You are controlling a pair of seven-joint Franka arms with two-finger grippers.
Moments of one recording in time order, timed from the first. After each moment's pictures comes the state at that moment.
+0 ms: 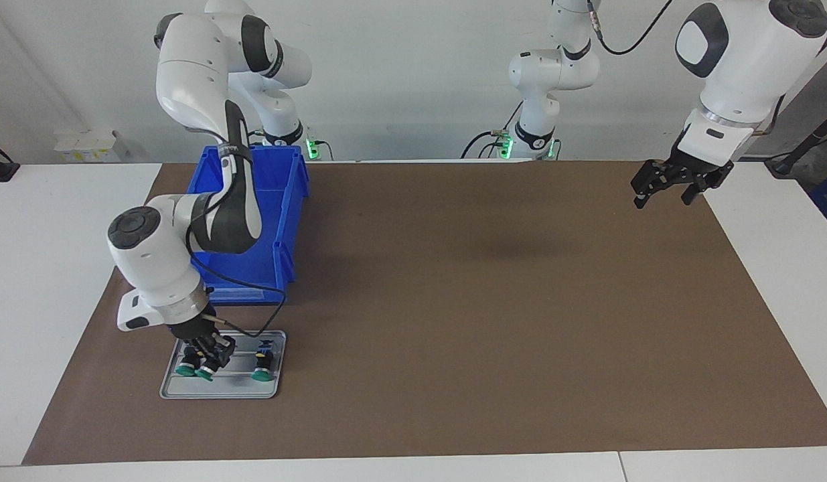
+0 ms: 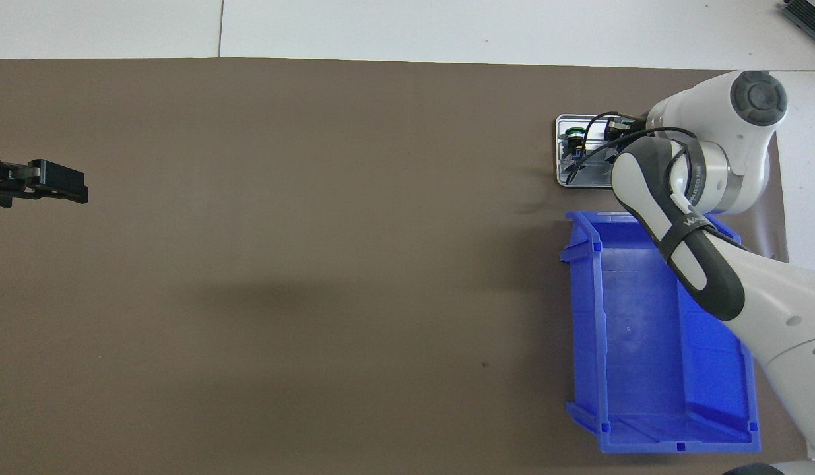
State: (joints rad) left arm -0.06 0.03 0.04 -1.61 0.01 1.67 -0.02; right arm 0.06 0.57 -0.07 -1.40 0.07 2.21 0.59
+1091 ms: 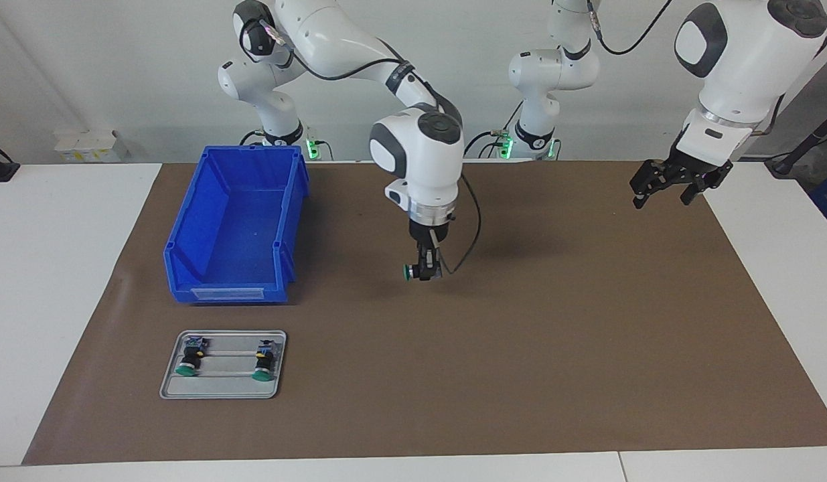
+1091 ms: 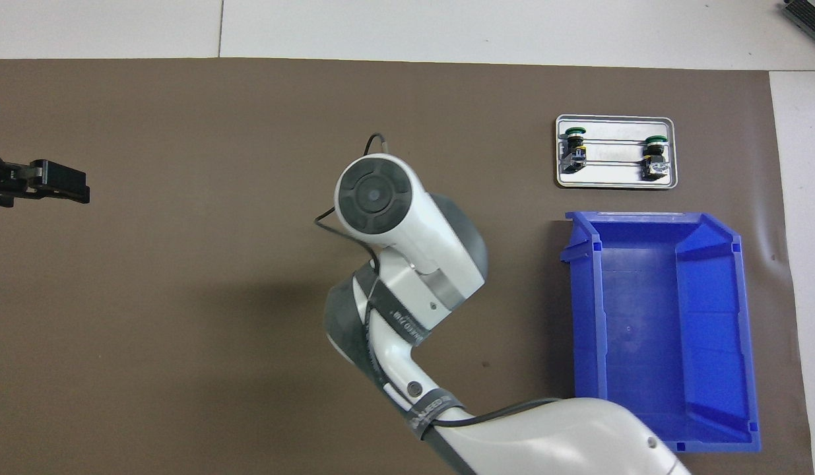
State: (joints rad) left arm -0.06 0.03 0.04 -1.61 0.01 1.67 -0.02; right arm 0.74 0.56 -0.06 -1.41 -0.13 2.03 2.30
